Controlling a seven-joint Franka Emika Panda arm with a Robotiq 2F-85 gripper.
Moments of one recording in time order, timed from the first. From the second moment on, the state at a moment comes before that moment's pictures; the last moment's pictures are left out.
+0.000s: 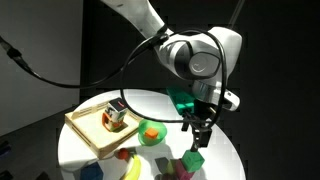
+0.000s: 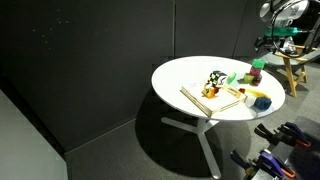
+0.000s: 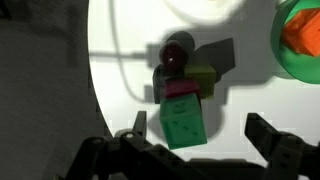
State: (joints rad) arm -0.50 0.62 -0.35 -1.51 0.16 2.15 0.18
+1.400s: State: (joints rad) arm -0.53 0.75 -0.35 -1.40 0.16 2.15 0.18
